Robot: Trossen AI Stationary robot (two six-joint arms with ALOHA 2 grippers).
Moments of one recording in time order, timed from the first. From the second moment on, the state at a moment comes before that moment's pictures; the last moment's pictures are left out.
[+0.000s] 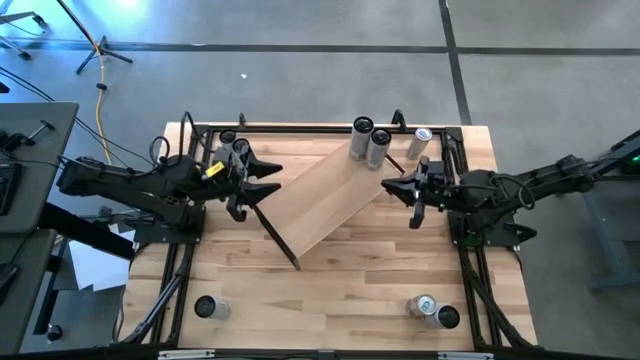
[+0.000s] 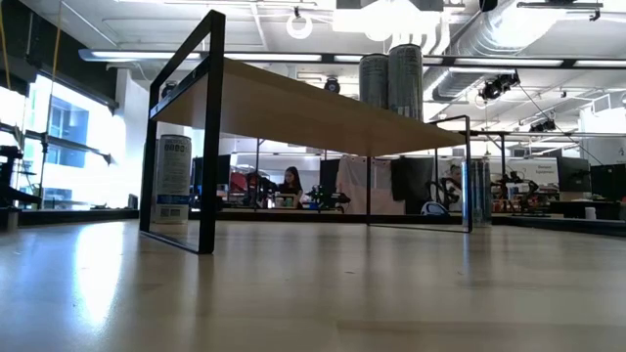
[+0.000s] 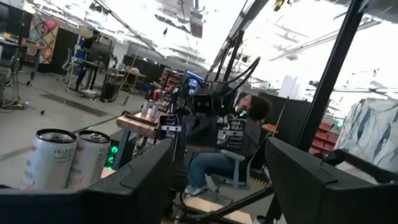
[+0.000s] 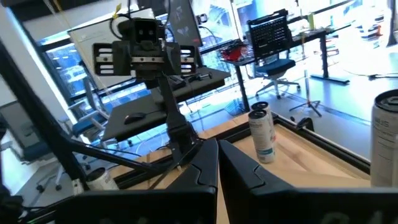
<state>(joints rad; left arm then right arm) -0.12 0.90 0.76 0.41 -0.21 -0.27 0.28 0.84 0.78 0.06 0.53 0.31</state>
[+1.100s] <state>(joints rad) -0.12 0.83 0.76 0.28 -0.38 -0.13 0.23 0.86 0.78 0.09 0.63 0.25</state>
